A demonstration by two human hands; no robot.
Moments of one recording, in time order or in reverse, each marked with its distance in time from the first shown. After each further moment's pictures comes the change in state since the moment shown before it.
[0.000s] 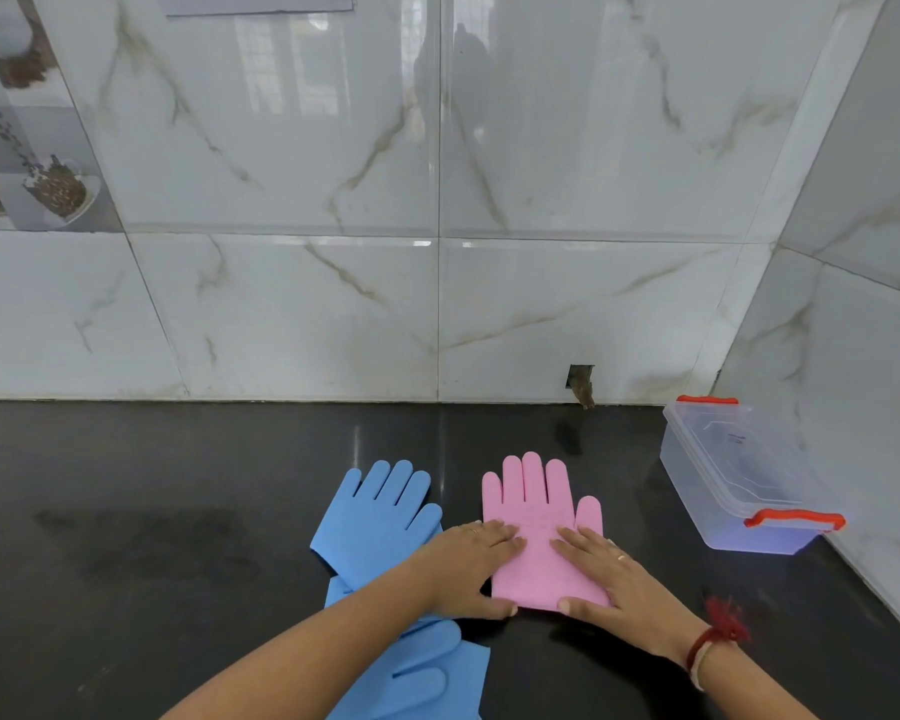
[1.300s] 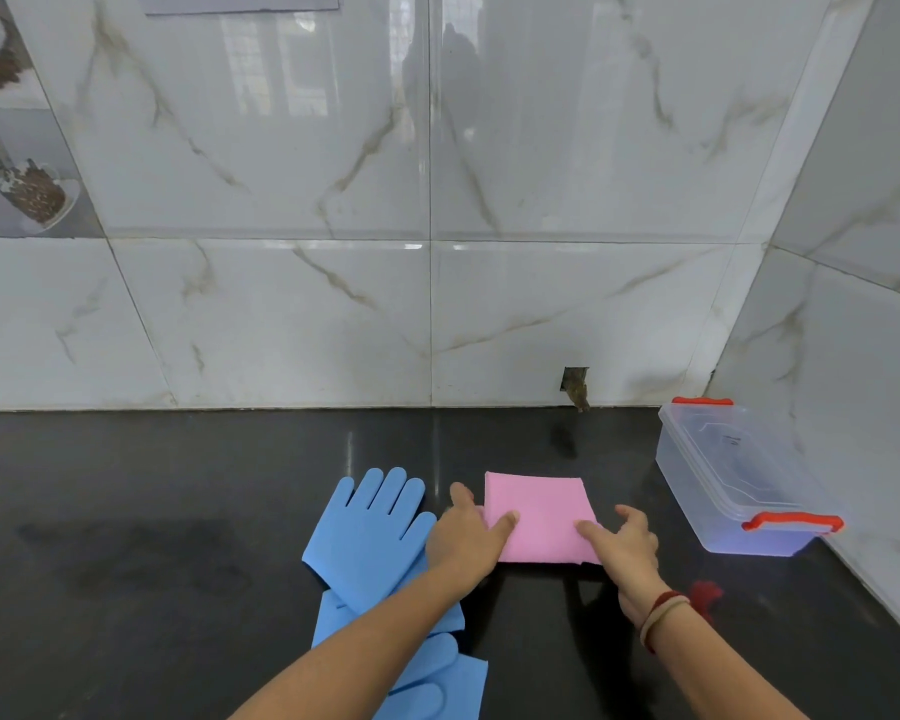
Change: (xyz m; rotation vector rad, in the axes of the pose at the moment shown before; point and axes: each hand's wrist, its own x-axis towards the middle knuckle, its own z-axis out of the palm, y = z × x) left_hand 0.037 0.018 -0.011 -0.616 0.447 -0.765; right_hand 0.044 -0.024 -0.016 0.831 0.561 0.828
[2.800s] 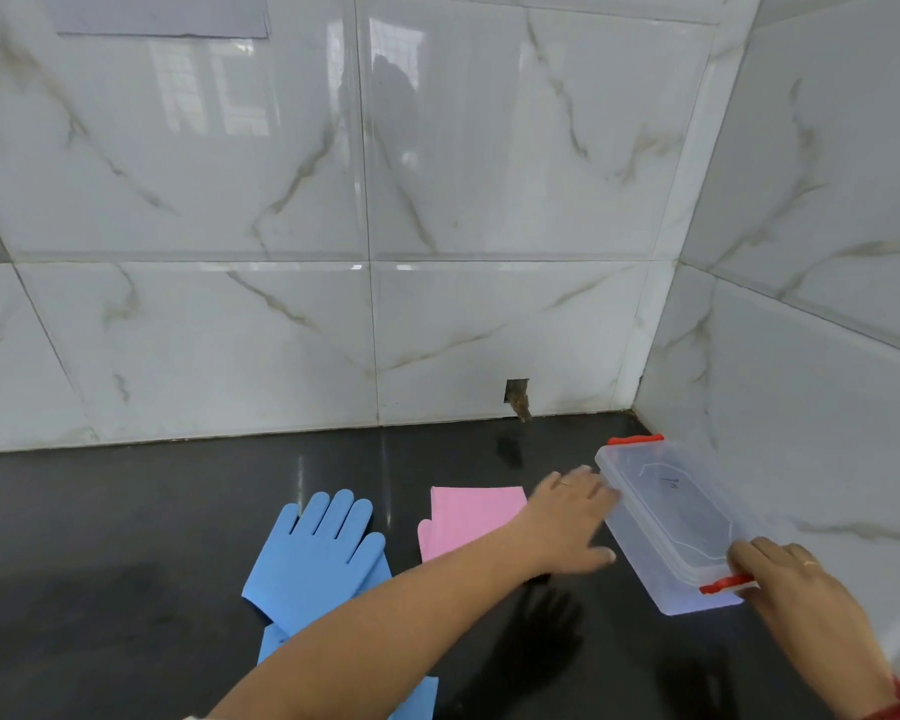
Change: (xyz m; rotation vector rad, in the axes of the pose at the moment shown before) left_hand -0.018 0.139 0.027 0.497 -0.331 0.960; right_hand -0.052 0.032 -0.196 -1.038 0.245 -0.535
